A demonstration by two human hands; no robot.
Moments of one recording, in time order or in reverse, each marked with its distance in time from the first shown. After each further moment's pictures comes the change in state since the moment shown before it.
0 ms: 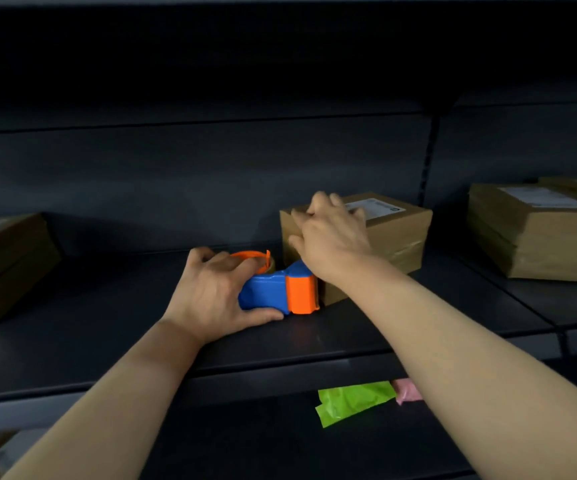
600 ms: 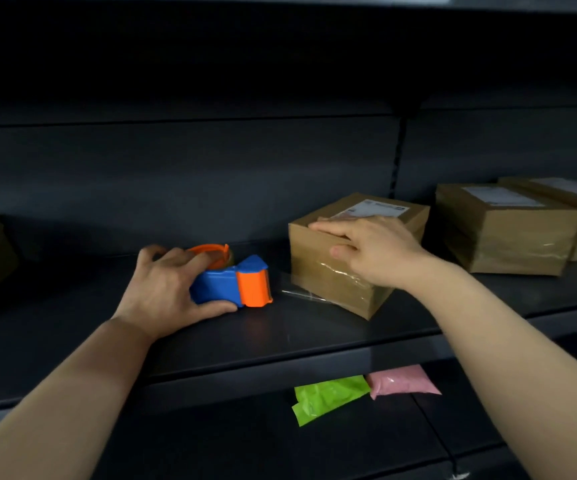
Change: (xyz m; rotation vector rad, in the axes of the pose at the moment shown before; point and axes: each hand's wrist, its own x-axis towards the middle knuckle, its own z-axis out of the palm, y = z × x) left_hand -0.002 -0.021 0.005 -0.038 -0.049 -0.094; right_hand -0.046 0.079 -0.033 0.160 -0.195 -0.058
